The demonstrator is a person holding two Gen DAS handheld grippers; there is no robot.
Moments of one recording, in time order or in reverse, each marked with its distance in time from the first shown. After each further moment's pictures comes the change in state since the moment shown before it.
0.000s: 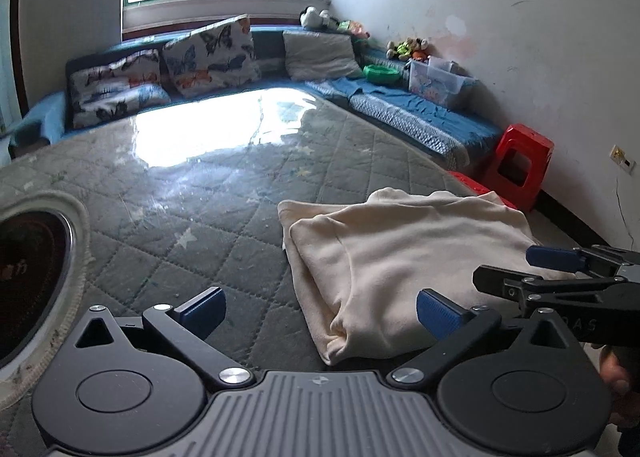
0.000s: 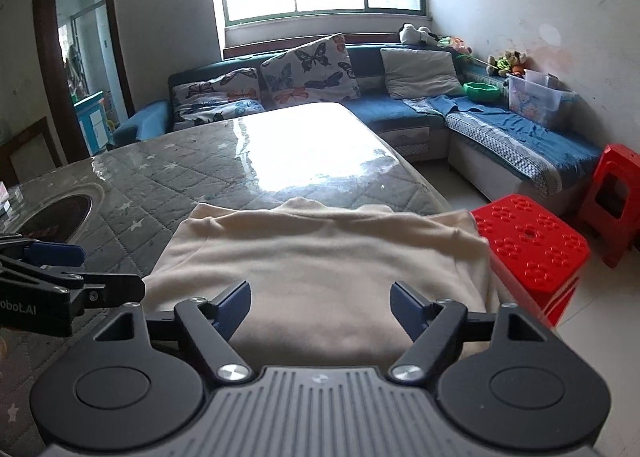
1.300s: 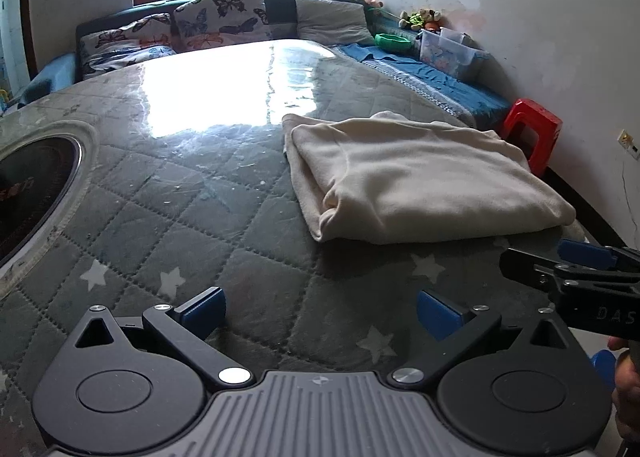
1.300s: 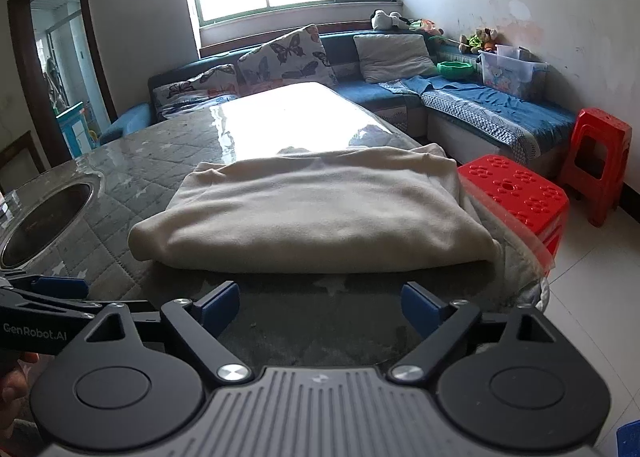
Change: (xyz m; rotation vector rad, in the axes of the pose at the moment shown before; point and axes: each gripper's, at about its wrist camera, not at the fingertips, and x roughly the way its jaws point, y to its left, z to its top) left arm -0.008 -0.010 -0.054 -0.044 0.107 0.027; right arm -0.038 0.006 -0.053 0.079 0.019 -0.045
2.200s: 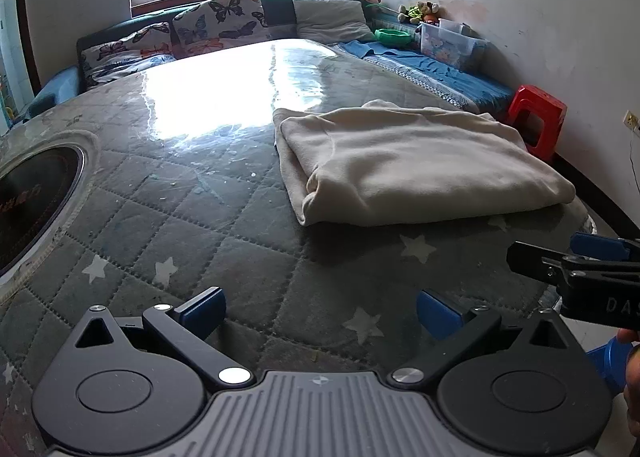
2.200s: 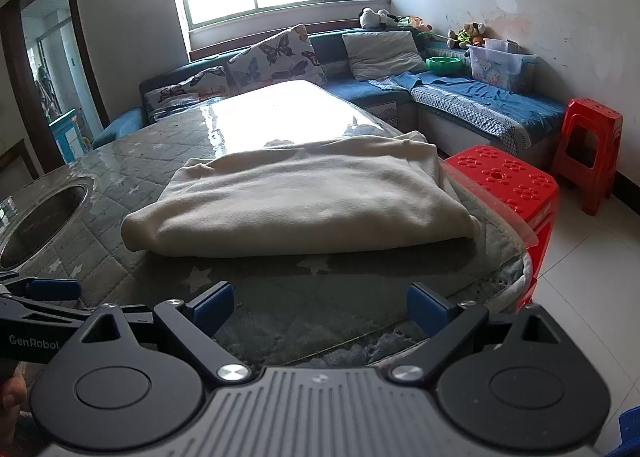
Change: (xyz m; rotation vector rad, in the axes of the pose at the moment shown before) left arm -0.003 -0.017 -0.009 0.048 -0.001 0.041; right arm -0.008 -0.009 -0.012 0.036 0.000 -0.012
